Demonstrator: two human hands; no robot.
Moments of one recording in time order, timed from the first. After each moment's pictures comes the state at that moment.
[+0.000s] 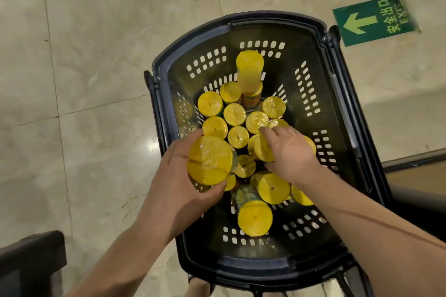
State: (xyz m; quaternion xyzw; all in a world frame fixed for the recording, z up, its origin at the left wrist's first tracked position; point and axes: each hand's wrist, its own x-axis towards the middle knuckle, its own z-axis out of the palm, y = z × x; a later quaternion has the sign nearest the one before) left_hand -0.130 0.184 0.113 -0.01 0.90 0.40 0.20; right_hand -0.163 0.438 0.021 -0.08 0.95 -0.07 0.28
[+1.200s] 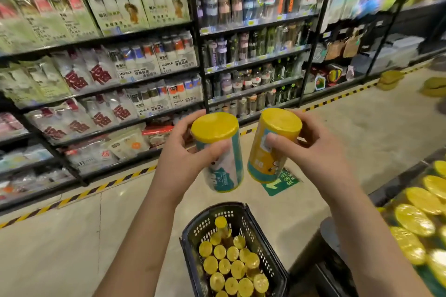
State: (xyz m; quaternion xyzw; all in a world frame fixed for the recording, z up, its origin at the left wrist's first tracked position) left_hand -0.162 0.248 0.765 0.19 0.73 0.66 0.02; right_hand -0.070 0.475 0.769 0.11 0.76 -0.60 -0.22
